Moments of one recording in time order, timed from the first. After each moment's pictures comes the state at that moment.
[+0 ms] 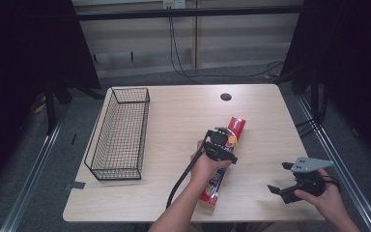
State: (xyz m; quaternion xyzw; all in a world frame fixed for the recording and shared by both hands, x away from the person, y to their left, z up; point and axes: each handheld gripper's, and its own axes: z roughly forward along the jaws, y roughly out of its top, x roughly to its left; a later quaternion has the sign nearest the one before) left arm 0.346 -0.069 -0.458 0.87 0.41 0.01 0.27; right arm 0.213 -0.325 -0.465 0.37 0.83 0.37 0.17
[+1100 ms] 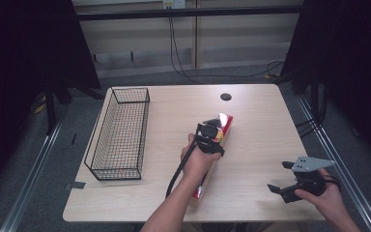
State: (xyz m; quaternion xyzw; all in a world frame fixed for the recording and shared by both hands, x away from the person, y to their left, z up) left arm 0.356 -0.043 -0.427 0.86 0.48 0.05 0.18; right arm 0.213 -0.325 -0.462 0.37 0.83 0.38 0.18
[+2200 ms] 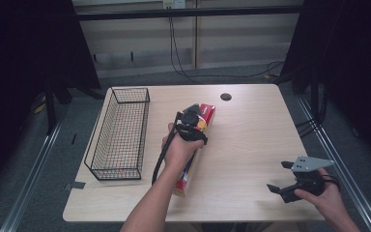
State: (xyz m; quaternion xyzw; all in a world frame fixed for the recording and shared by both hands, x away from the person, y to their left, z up) left arm 0.373 0.005 -0.389 0.83 0.53 0.05 0.18; right arm 0.214 -0.324 -0.462 0.36 0.83 0.38 0.17
